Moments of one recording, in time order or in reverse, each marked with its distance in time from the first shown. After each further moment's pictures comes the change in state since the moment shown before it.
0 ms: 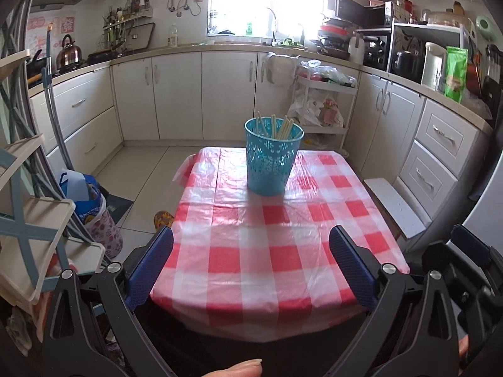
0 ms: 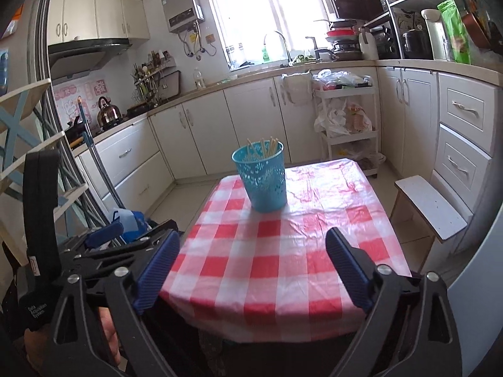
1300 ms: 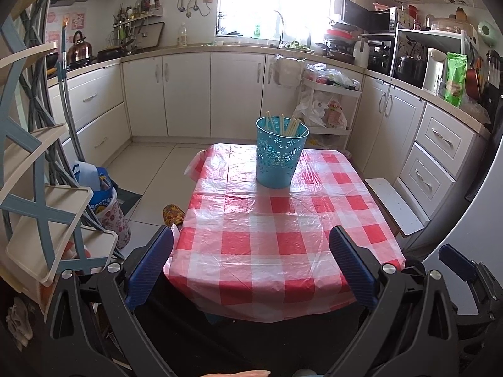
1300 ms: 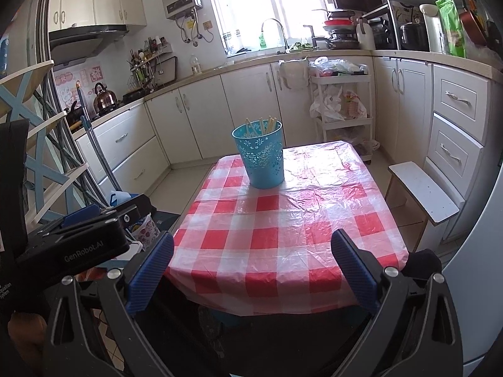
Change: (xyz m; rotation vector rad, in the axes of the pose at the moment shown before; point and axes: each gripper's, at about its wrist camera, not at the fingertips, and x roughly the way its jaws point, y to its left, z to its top) left arm -0.036 0.018 -0.009 -0.030 -0.006 0.016; right arm -0.015 0.013 -0.026 -0.005 0.057 -0.029
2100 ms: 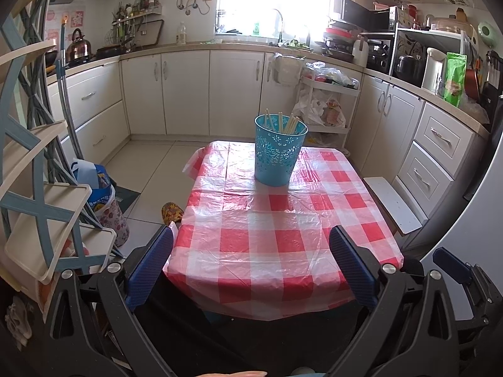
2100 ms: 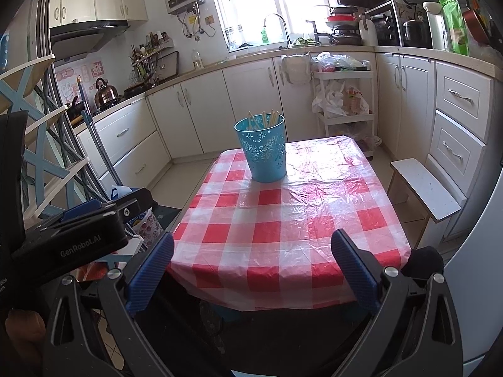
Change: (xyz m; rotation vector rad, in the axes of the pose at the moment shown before) left arm -0.001 -0.002 -0.001 0.001 0.003 -0.002; right arm 0.003 0.002 -0.005 -0.005 0.021 0.005
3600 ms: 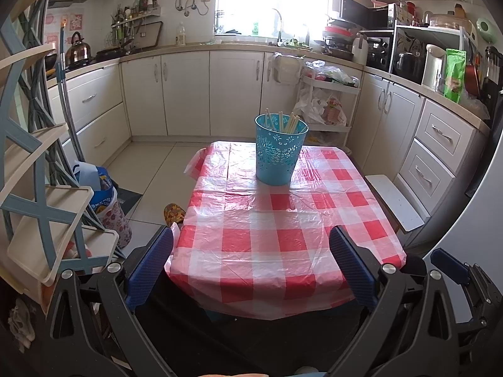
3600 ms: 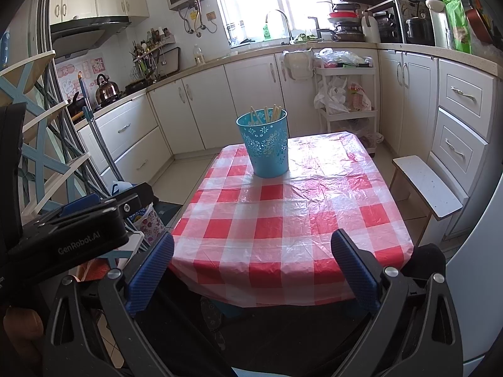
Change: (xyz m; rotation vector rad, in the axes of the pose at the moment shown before) left arm -0.001 0.000 -0.003 0.002 -0.002 0.002; right arm 0.001 0.003 -0.001 -0.002 0.007 0.001
